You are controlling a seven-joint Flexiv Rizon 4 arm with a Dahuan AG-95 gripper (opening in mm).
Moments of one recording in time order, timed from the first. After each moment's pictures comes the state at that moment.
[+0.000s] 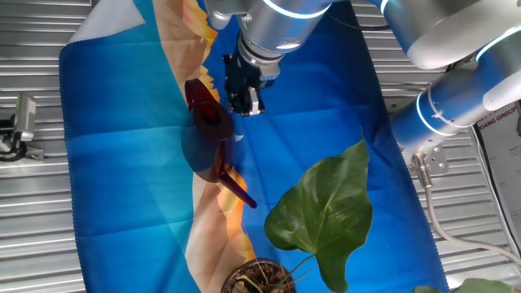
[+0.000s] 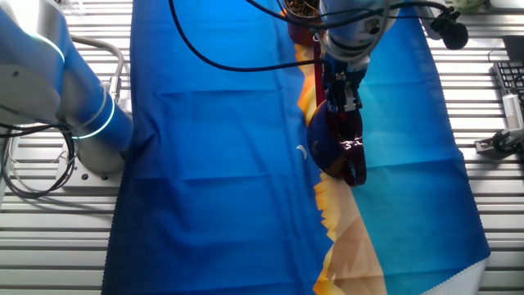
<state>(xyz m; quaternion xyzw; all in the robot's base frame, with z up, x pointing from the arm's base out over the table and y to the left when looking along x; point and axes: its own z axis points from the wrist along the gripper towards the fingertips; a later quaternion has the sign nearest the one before) 0.495 -0.008 0.195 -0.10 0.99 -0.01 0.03</state>
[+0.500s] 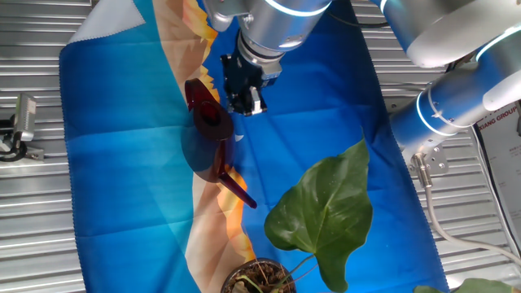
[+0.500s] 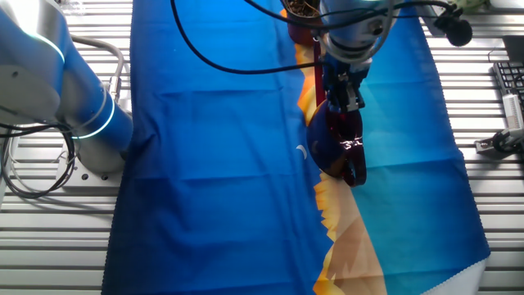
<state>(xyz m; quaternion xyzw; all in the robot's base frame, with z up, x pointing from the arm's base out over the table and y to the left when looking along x) 0.494 -0.007 0.197 -0.17 0.99 -0.01 0.03</state>
